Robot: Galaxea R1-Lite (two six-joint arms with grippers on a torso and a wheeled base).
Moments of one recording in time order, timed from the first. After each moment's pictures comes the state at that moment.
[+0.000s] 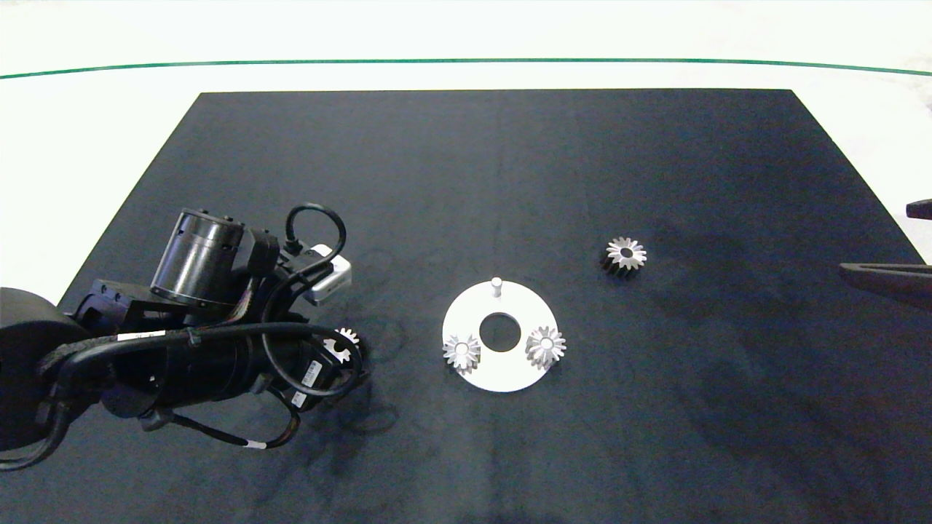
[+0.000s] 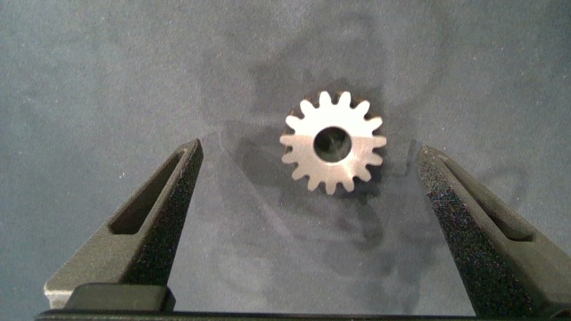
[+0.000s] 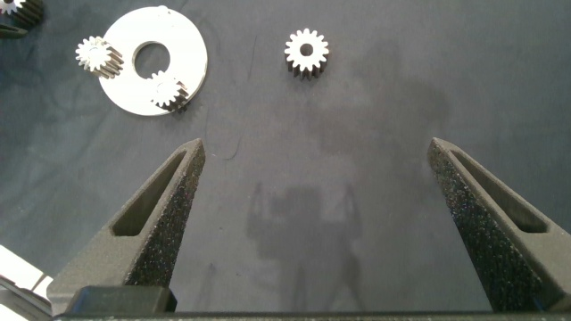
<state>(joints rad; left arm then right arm) -0.47 1.55 -0.89 0.03 0.15 0.30 0.27 1.11 -1.21 0.45 0.12 -0.28</state>
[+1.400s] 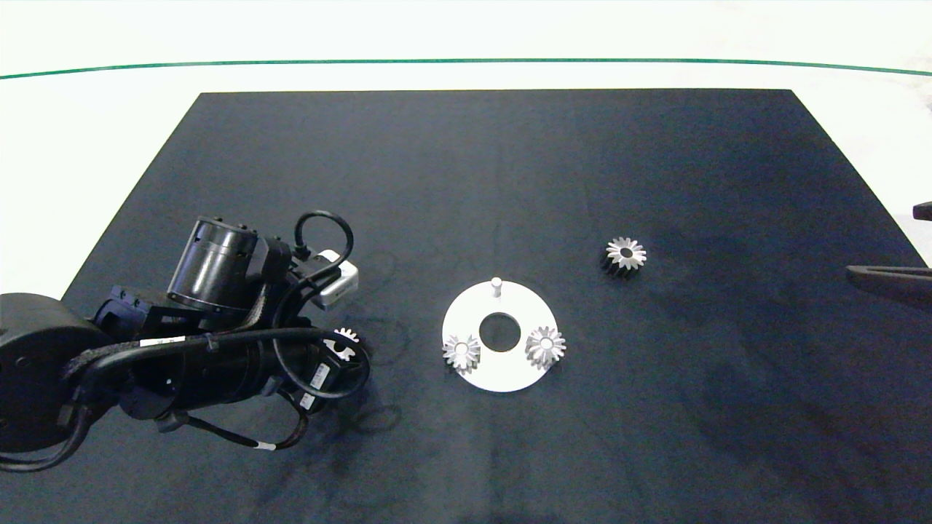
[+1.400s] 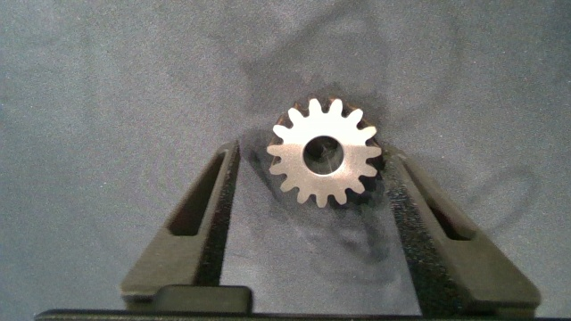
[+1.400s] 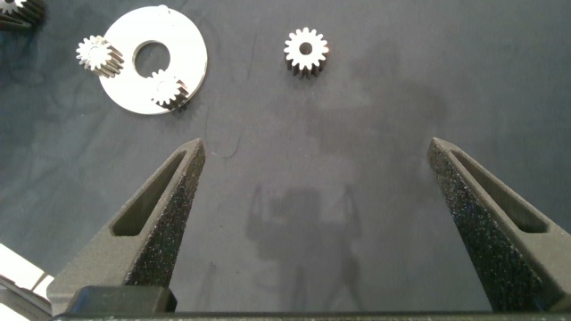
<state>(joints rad) -0.47 1.57 -0.88 0.00 0.15 0.29 0.27 1.09 -1.20 0.45 0.12 -0.28</state>
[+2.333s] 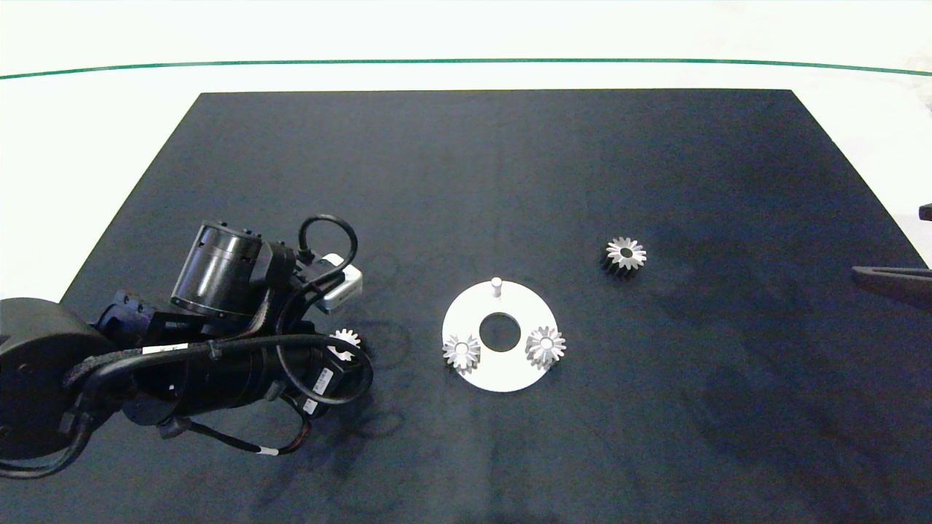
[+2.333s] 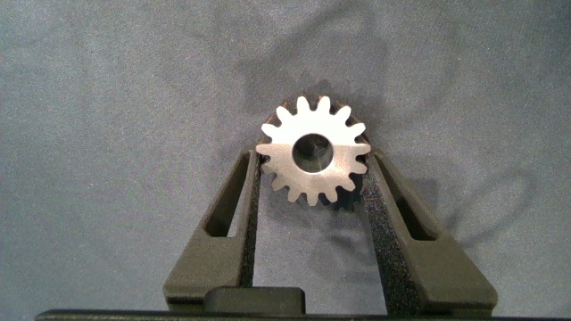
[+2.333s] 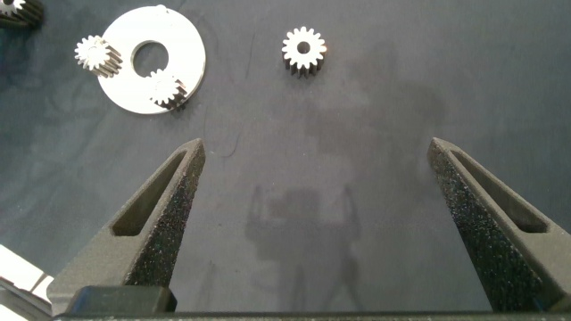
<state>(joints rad) -0.49 1.57 -0.87 -0.01 0.15 0.29 0.26 1.08 -1.19 0.45 0.12 -0.28</state>
